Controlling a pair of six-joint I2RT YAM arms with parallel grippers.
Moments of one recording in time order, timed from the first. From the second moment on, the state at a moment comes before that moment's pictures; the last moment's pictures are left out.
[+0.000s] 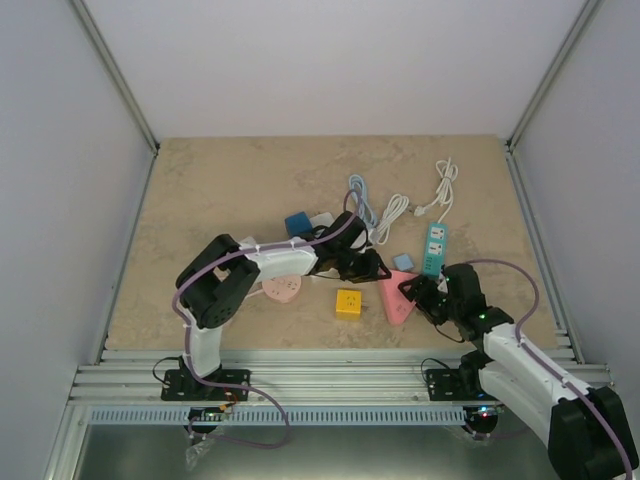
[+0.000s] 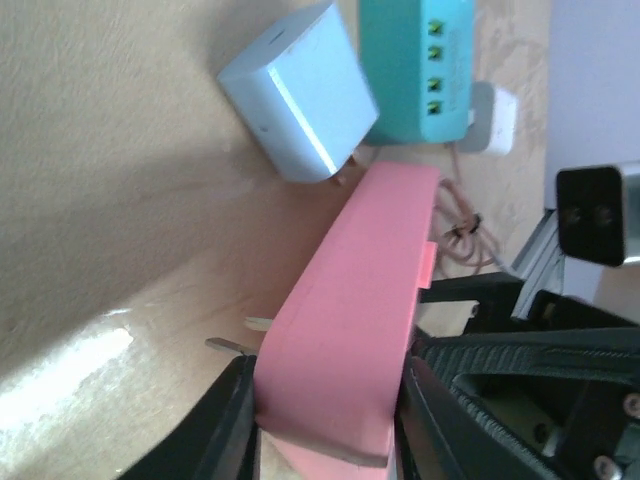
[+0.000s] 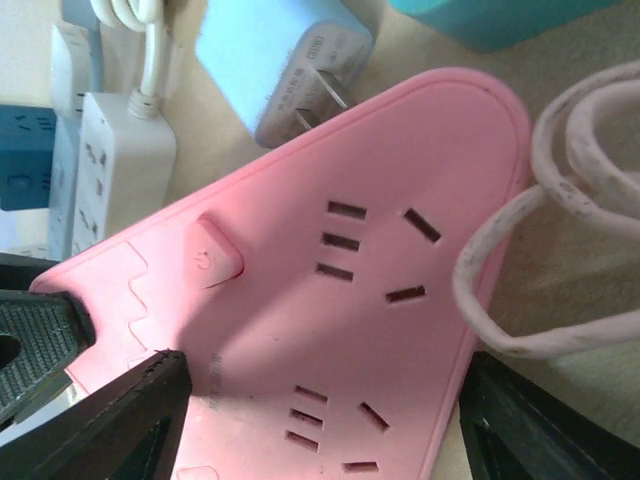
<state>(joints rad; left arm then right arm) -0.86 1.94 1.17 -0.08 0.54 -0.83 0.34 0.83 0.21 -0.19 -0.30 1.01</state>
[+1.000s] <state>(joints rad) -0.65 1.53 1.09 -0.05 0.51 -0.87 0.35 0.81 0.59 -0.22 -0.37 0.85</state>
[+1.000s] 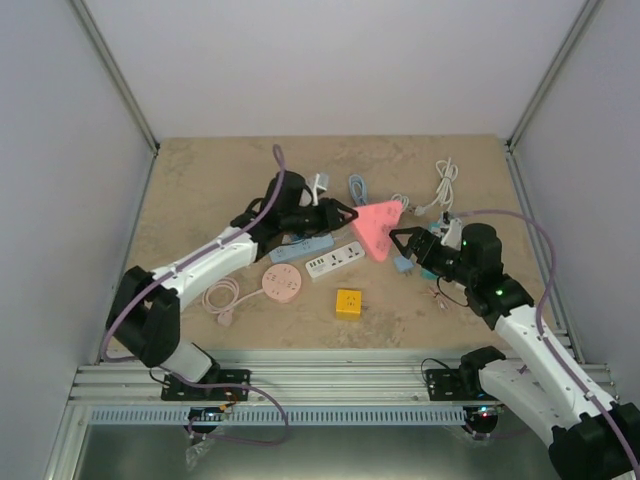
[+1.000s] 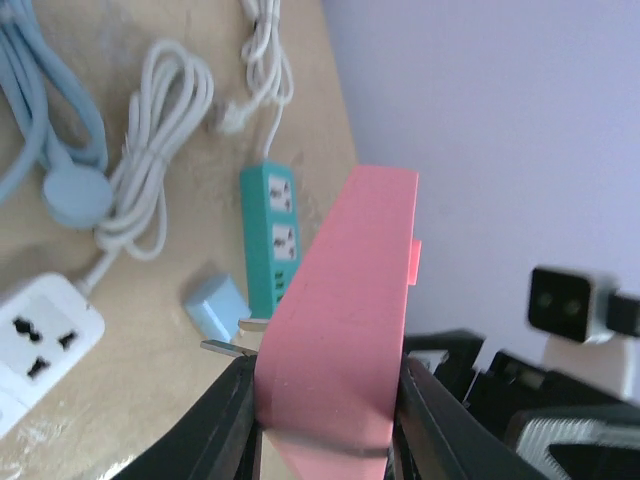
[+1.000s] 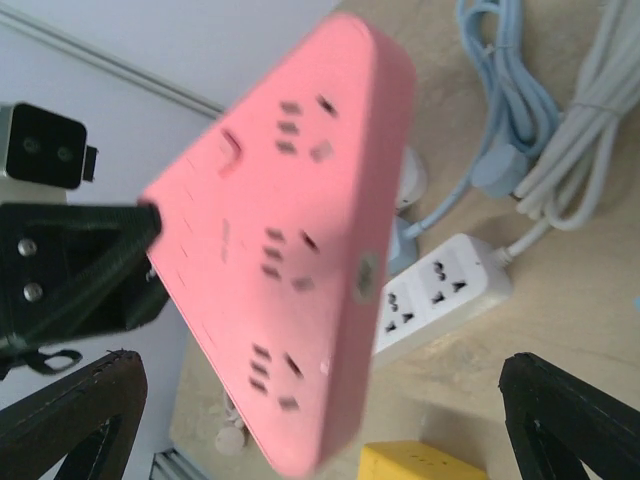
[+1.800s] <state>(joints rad) -0.57 1.37 0.96 0.48 0.47 -1.51 0.42 1.02 0.68 0.38 -0.59 1.21</state>
